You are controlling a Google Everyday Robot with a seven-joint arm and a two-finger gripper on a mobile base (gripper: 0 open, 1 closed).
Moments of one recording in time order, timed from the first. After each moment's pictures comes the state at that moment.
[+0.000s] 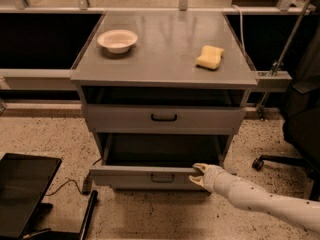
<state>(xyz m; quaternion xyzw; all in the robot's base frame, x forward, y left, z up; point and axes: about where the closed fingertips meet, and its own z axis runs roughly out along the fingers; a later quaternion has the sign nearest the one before) 0.606 -0.172 0.445 -0.54 0.70 -0.06 0.46</state>
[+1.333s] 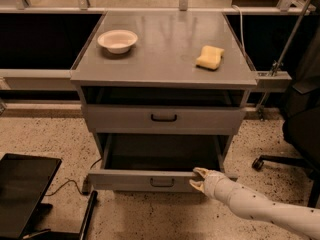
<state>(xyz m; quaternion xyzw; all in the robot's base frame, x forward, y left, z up) 0.583 -0.172 0.445 -0.54 0.70 -0.06 0.47</state>
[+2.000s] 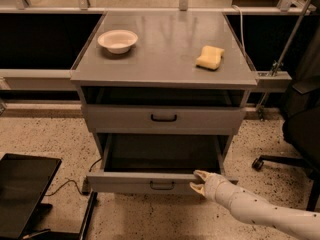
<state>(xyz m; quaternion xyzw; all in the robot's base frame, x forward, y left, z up) 0.573 -0.171 0.445 -0.54 0.70 -0.06 0.47</state>
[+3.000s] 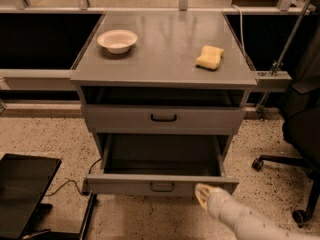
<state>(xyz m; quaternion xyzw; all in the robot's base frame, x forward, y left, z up) 0.522 -0.172 0.448 -0.54 0.69 -0.08 0.48</state>
